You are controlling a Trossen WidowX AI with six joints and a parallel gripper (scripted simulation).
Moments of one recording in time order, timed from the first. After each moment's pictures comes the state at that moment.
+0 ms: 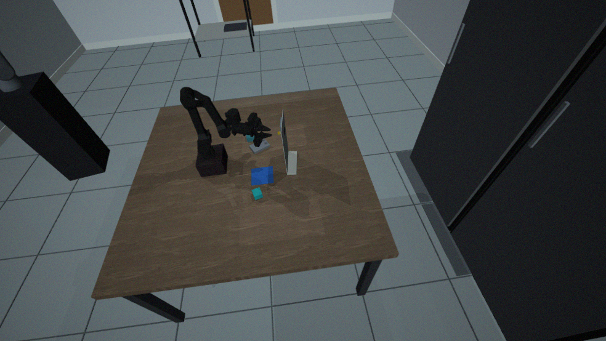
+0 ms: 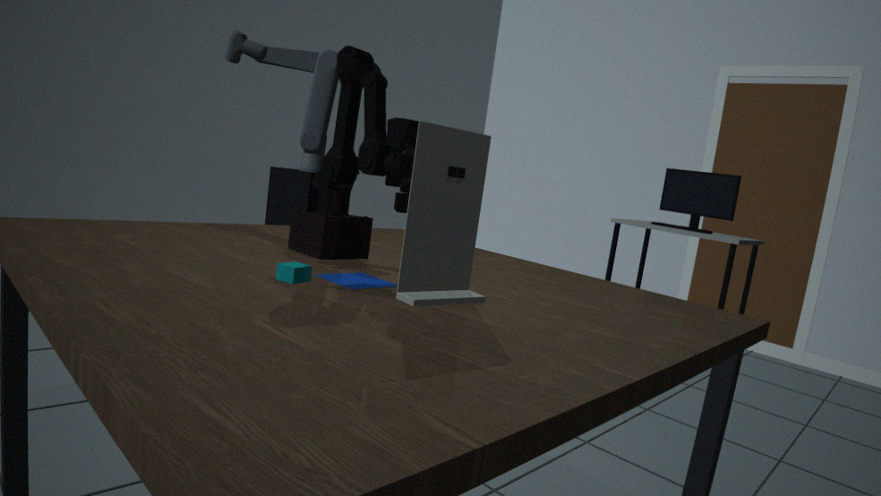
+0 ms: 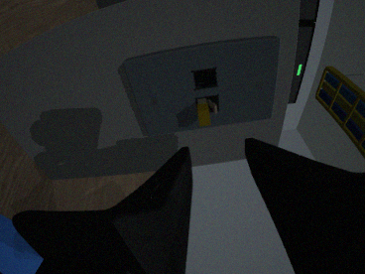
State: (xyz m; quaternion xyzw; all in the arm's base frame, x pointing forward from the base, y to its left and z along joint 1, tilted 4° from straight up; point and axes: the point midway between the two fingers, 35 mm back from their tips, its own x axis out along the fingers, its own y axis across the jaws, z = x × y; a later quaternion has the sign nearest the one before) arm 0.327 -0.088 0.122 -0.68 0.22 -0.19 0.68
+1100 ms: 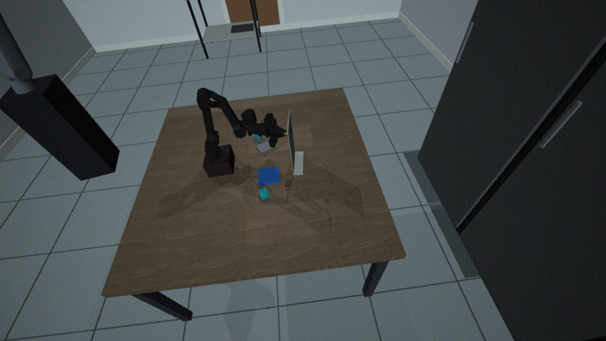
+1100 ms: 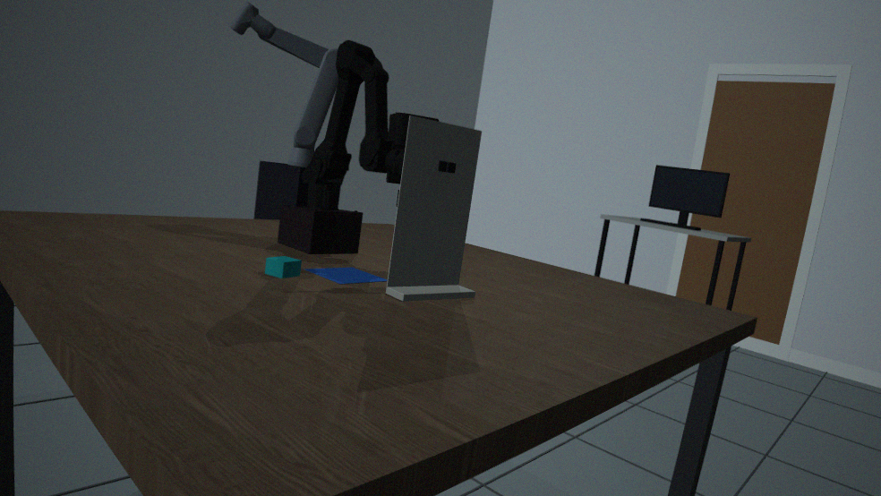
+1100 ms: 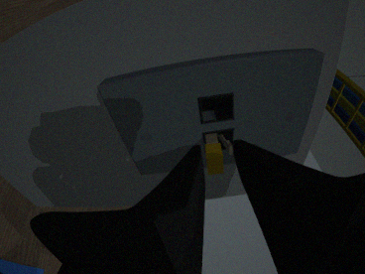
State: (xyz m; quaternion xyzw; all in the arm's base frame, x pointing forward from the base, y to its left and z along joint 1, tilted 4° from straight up) arm 0.370 -0.103 0.120 -0.68 0.22 -0.19 0.67
